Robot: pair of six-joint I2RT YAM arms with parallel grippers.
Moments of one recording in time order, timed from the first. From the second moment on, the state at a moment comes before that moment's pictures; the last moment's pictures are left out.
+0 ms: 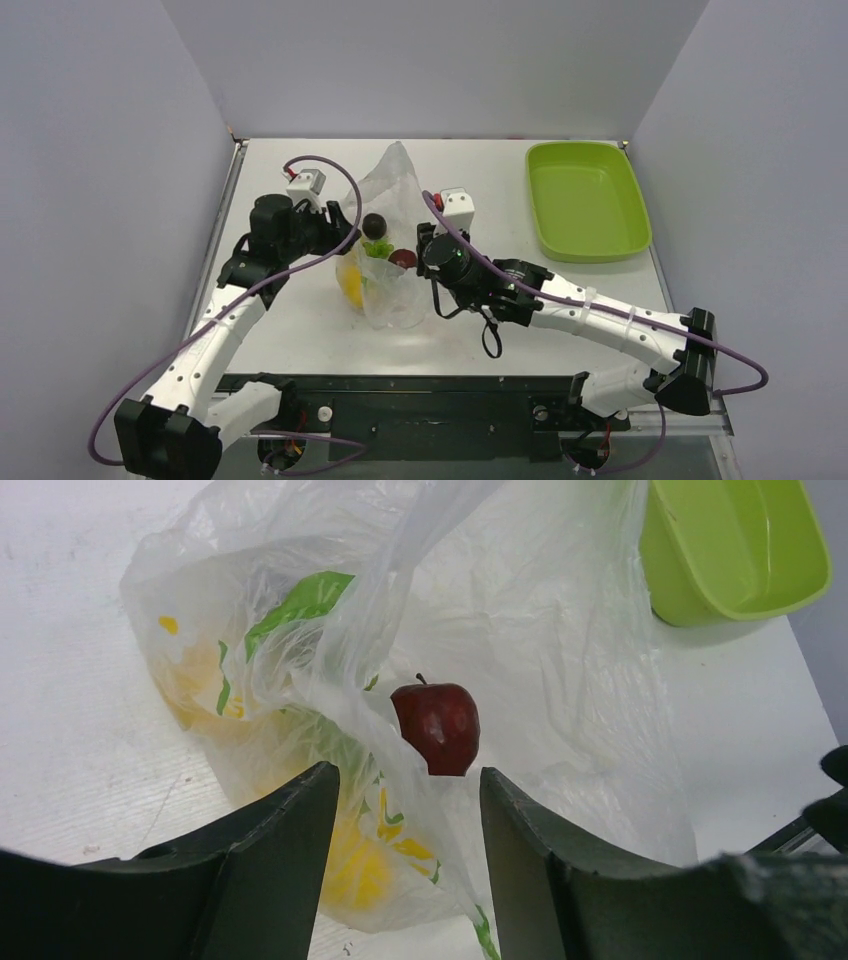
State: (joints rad) left arm -0.27 1.01 0.89 -0.32 0.25 -0.32; right arm 1.14 1.33 1.22 -0.46 0.68 0.55
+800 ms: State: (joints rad) left arm -0.37 1.17 0.88 -0.38 0.30 -0.24; right arm 0.99 1.85 1.40 -0.26 0.52 0.53
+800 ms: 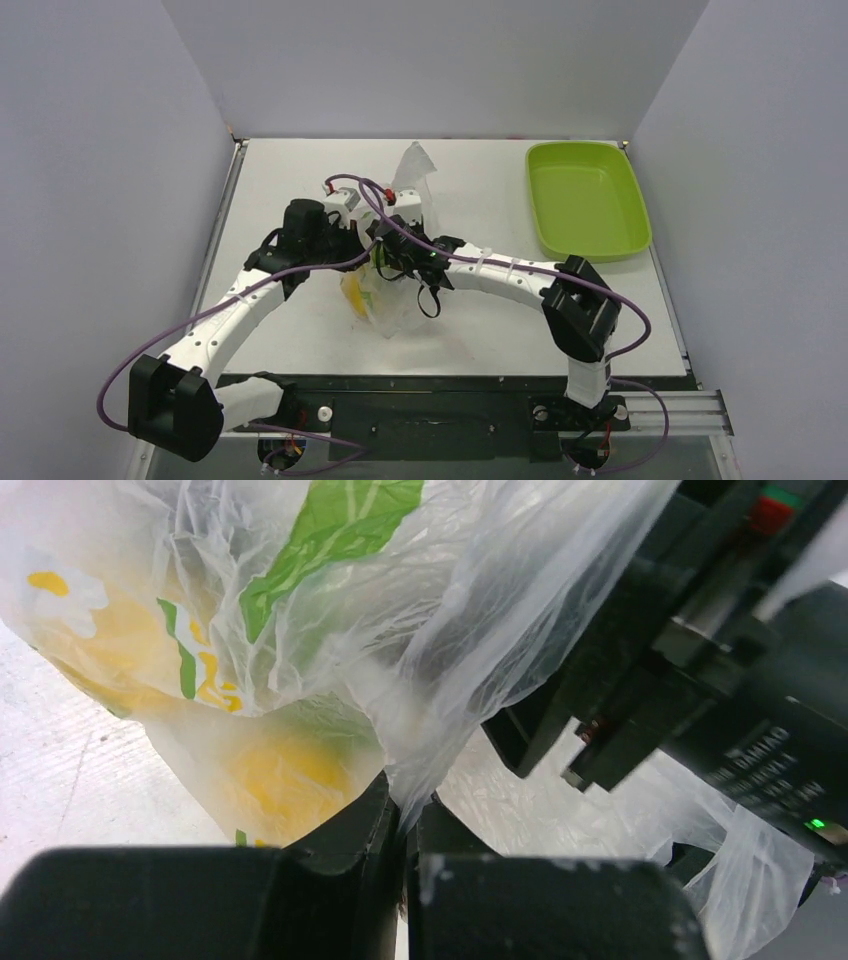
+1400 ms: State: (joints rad) left arm -0.38 1.28 0.88 -0.47 0.18 -0.23; right arm 1.25 1.78 0.87 0.20 0.69 0.48
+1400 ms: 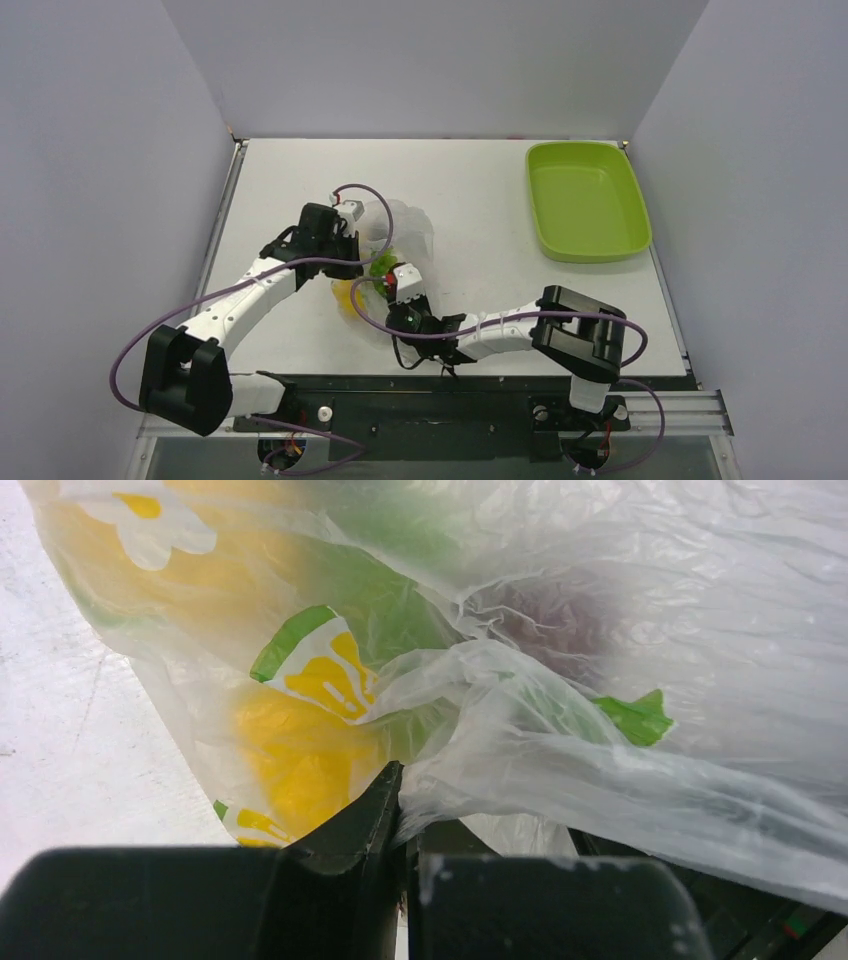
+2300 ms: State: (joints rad) left arm -0.48 1.28 0.89 -0.48 0.17 -0.18; right arm 1.07 1.72 1.03 0.15 0.66 0.48
